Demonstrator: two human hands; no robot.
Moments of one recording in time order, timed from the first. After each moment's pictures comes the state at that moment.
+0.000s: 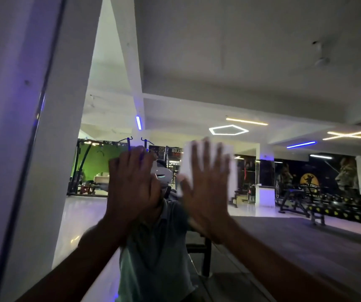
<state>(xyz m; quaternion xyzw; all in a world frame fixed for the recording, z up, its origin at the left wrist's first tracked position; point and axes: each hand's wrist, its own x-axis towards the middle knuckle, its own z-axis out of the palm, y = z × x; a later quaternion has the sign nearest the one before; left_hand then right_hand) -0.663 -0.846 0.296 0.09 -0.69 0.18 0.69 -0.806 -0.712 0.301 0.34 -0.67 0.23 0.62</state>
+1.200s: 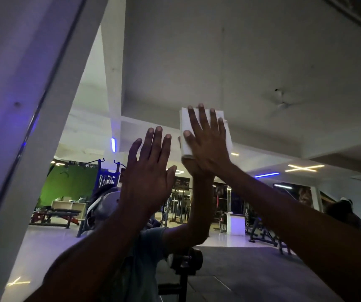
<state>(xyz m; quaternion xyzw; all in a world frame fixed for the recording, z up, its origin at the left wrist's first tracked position) -0.700 -0.863 0.393 0.10 -0.67 0.23 0.70 -0.793 -0.717 0.490 0.40 -0.65 0.17 0.62</state>
